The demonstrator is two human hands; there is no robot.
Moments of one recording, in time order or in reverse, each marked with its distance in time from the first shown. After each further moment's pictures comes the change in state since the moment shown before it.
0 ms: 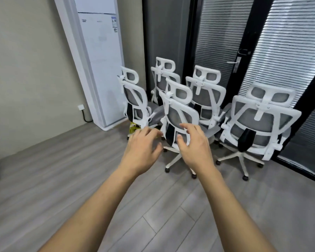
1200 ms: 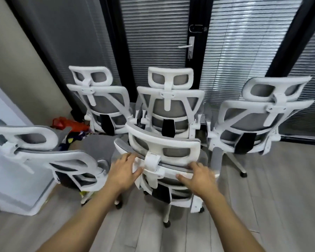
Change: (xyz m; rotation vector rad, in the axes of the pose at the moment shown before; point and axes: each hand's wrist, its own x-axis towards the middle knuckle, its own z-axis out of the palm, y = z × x) left_hand 0.651 -0.382 0.393 0.036 -0.595 0.213; right_hand 0.497 0.350 0.316 -0.491 -0.157 0.773
